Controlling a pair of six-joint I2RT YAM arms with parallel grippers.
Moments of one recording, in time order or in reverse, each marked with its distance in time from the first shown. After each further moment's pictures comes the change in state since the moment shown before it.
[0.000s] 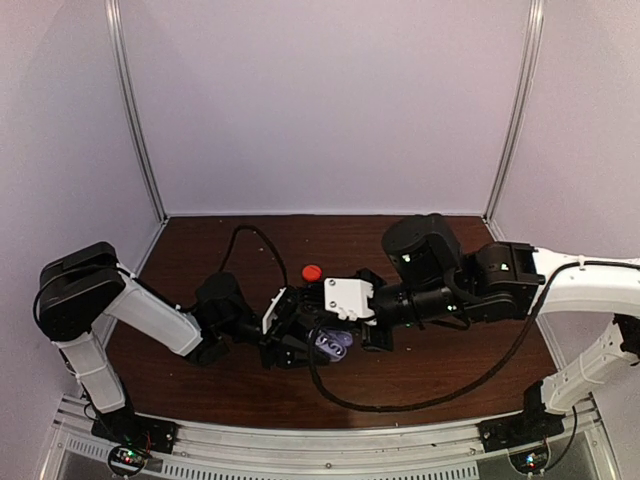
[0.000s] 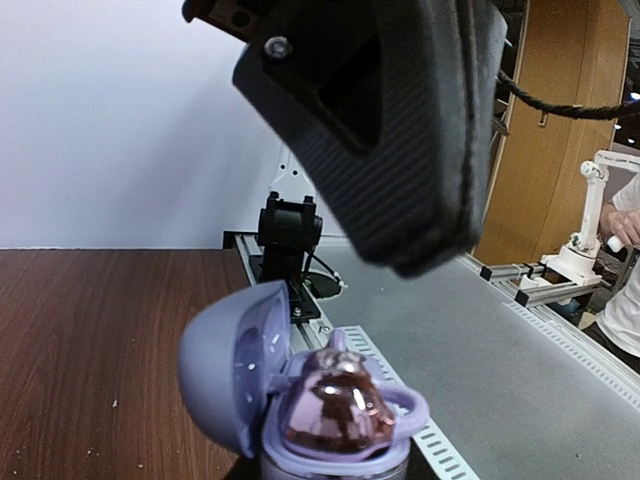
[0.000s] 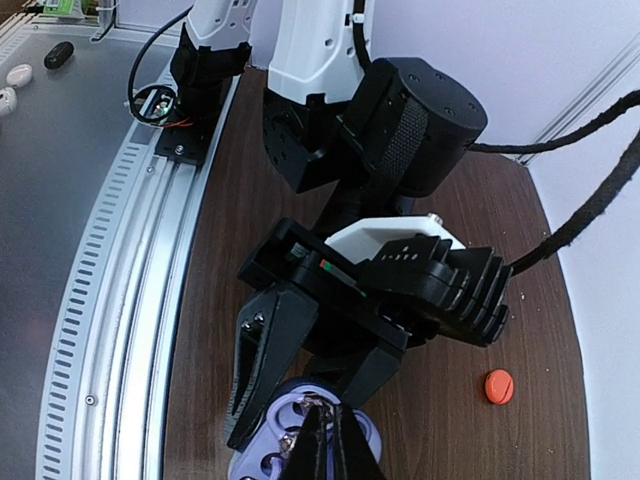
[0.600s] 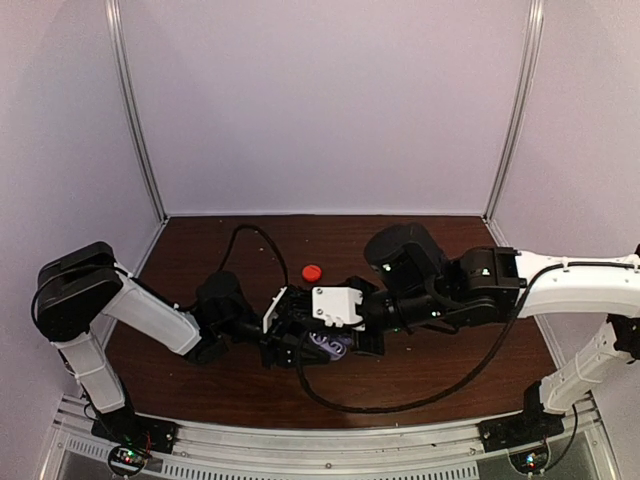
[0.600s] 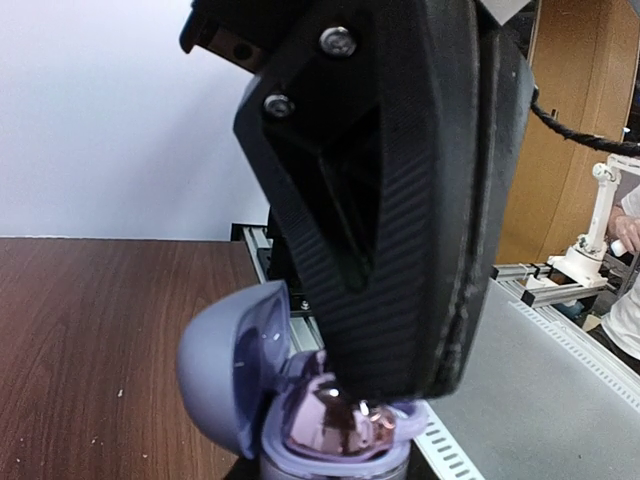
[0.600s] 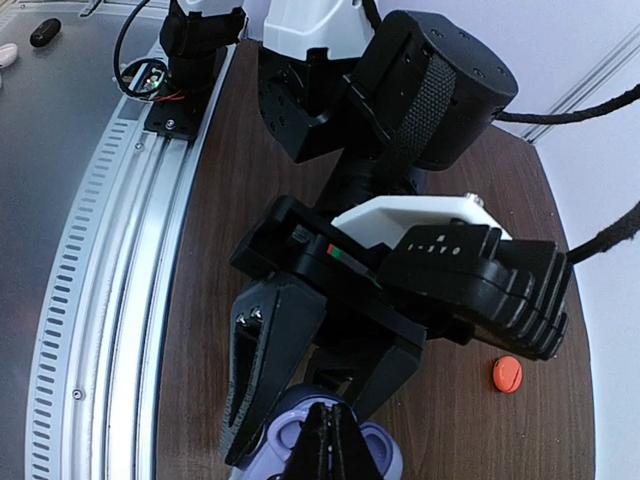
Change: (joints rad) left arm 0.003 -0.012 0.000 -0.046 -0.014 0.017; right arm 0.000 0.066 0.004 -0.003 0.044 0.001
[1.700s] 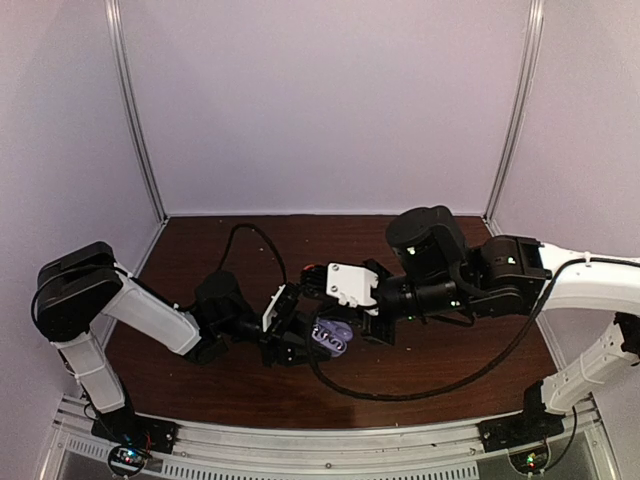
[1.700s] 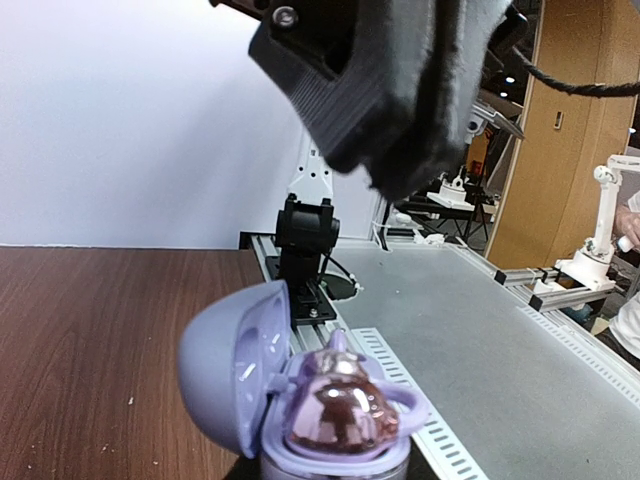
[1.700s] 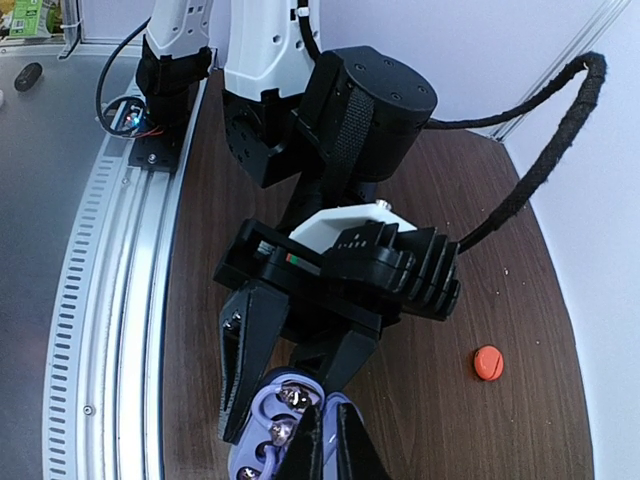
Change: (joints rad) left arm 0.002 0.000 -0.002 0.020 -0.011 0.000; right arm -0.001 -0.063 0.029 -0.031 0.042 0.062
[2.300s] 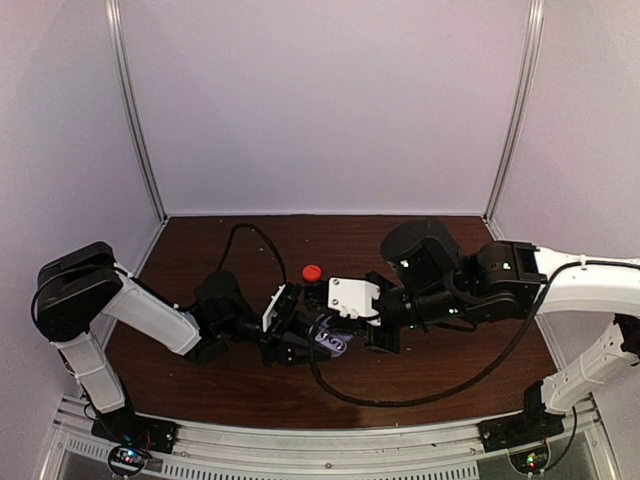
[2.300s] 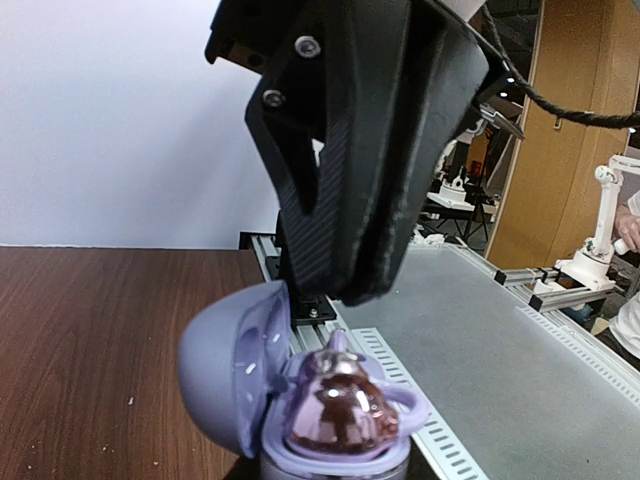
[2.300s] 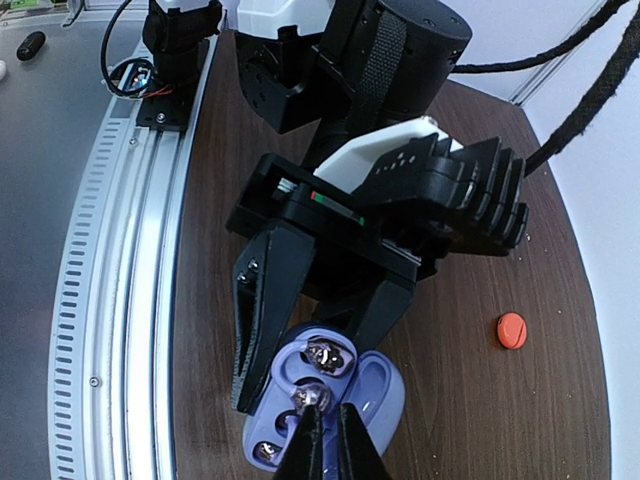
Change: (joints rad) left arm 0.000 0.000 0.000 0.001 0.000 0.000; right arm 0.000 -0.001 -0.032 -0.060 0.003 0.028
